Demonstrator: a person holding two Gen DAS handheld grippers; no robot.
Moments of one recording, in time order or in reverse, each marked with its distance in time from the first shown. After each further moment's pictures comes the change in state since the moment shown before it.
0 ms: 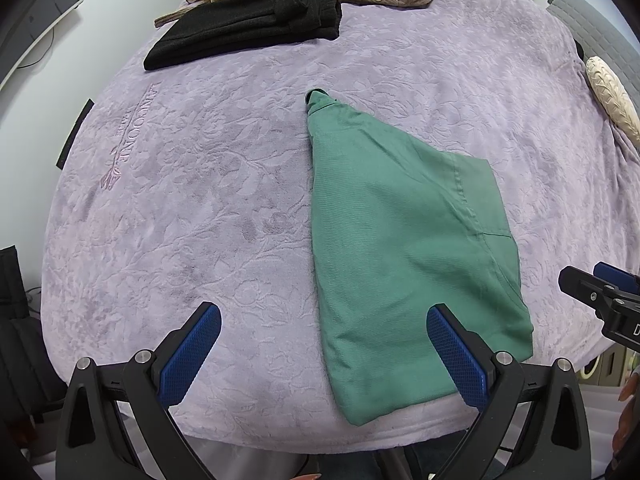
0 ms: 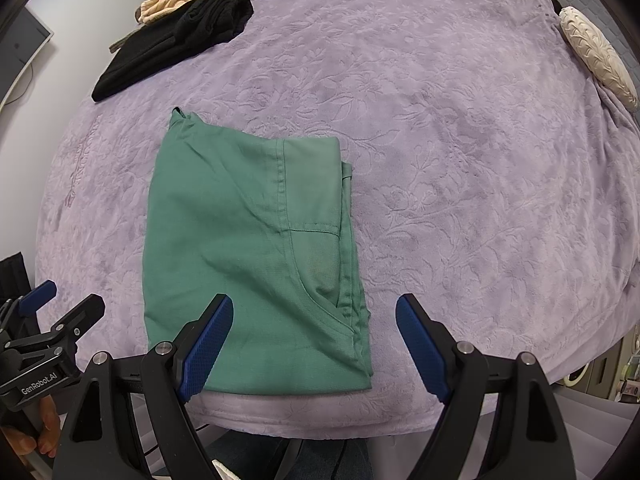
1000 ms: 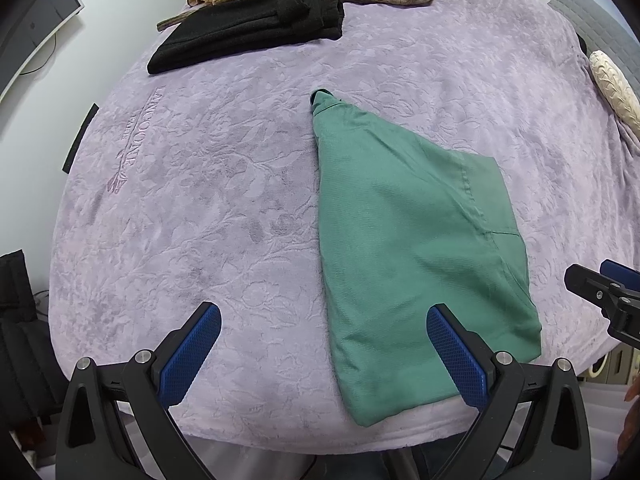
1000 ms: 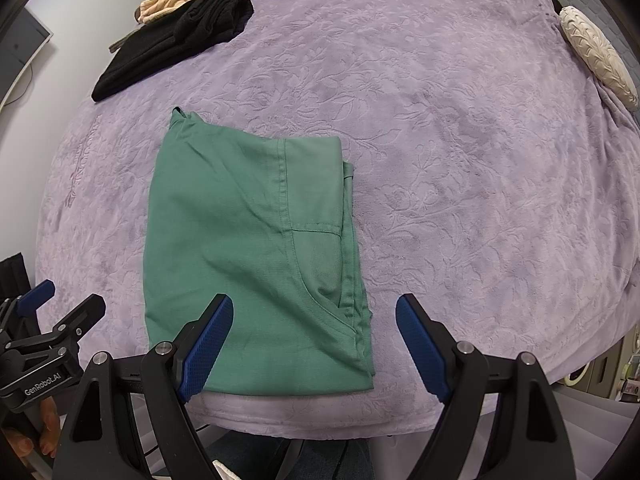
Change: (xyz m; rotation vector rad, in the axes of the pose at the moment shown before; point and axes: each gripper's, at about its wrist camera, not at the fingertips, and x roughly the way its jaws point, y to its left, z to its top) left arm 0.000 -0.004 -0.002 0.010 -0.003 0.036; right arm 0.000 0.000 0.001 -0.001 0.002 0.001
